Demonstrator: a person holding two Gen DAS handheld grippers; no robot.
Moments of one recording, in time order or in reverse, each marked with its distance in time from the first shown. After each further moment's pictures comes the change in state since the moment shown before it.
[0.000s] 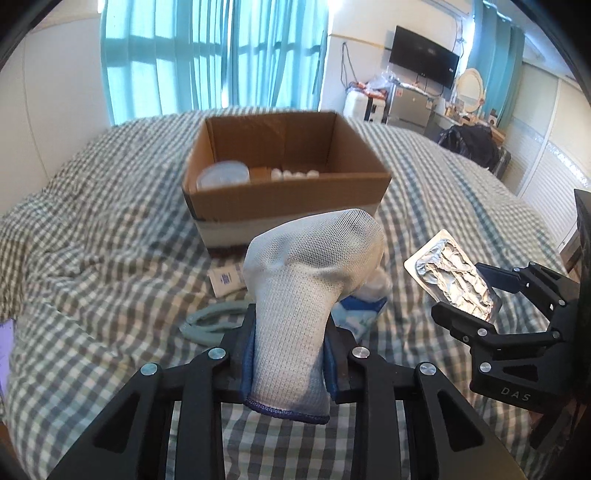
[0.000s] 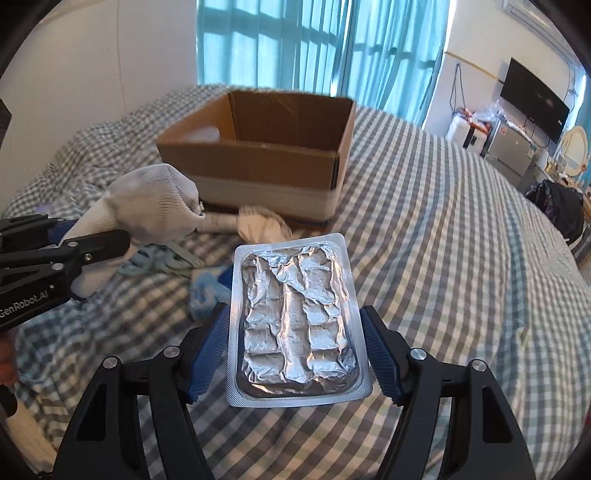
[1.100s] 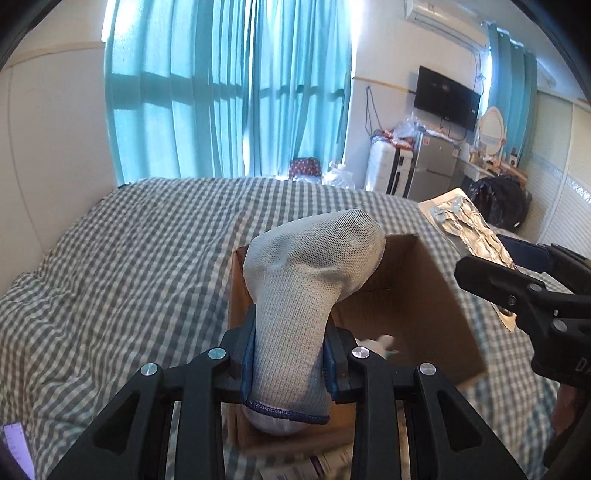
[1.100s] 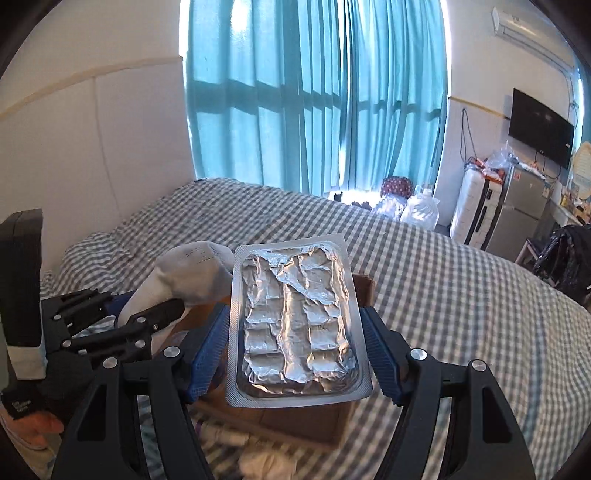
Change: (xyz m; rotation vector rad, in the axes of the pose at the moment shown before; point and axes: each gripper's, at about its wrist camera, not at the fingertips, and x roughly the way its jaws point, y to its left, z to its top) left arm 0.094 0.058 0.157 -0.022 -0.167 0.071; right arm 0.064 -0.012 0.218 0.057 -0.229 0.076
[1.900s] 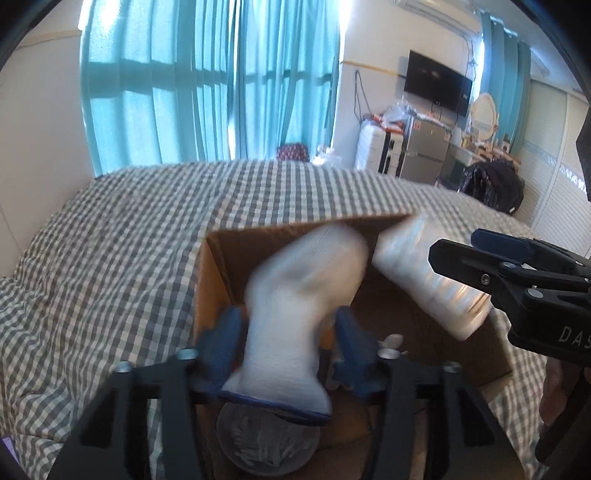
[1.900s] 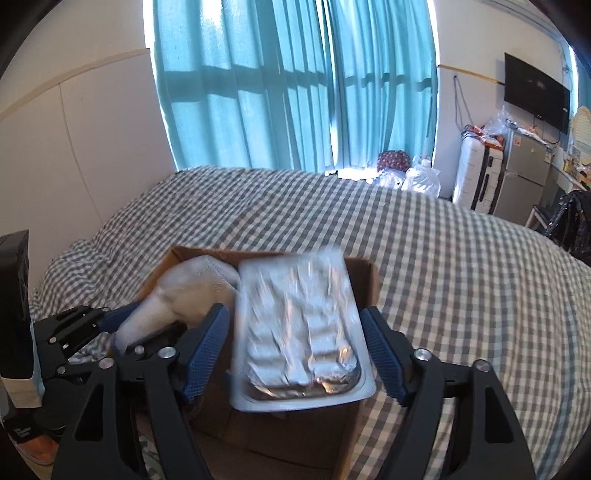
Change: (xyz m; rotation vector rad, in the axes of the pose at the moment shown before) left arm 0.025 -0.010 -0.006 0.025 0.030 -0.046; right arm 0.051 -0.026 -0.011 0.098 0.046 0.006
